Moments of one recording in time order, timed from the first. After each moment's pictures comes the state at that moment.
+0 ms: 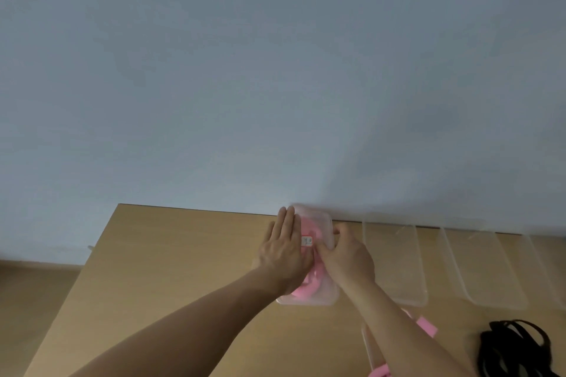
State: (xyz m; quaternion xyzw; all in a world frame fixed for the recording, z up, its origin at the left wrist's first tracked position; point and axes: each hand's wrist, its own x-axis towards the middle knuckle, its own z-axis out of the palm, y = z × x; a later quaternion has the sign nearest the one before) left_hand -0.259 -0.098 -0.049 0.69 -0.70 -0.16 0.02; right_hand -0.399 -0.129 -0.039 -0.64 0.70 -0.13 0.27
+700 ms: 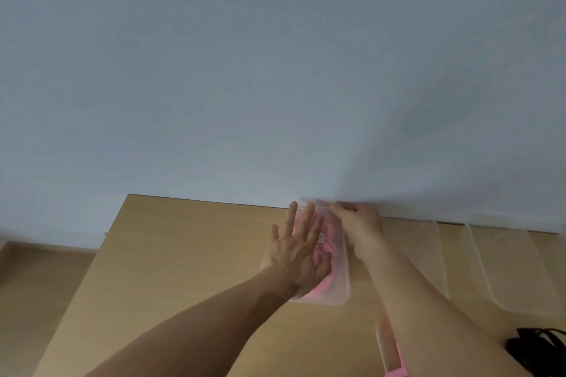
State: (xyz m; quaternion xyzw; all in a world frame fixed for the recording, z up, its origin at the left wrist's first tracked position) left_hand -0.258 -0.099 -0.082 0.67 -0.73 -0.13 -0.01; right_hand -0.389 -0.195 -0.063 -0.44 0.71 -0.26 0.48
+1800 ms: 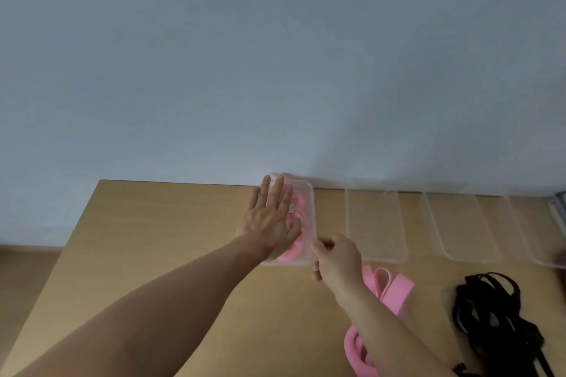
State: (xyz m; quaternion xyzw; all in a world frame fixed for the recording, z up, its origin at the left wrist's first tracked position) left_hand -0.259 -0.102 -0.073 0.66 -0.74 -0.08 -0.05; right_hand -0.425 -0.070 -0.057 -0.46 0.70 -0.24 0.50
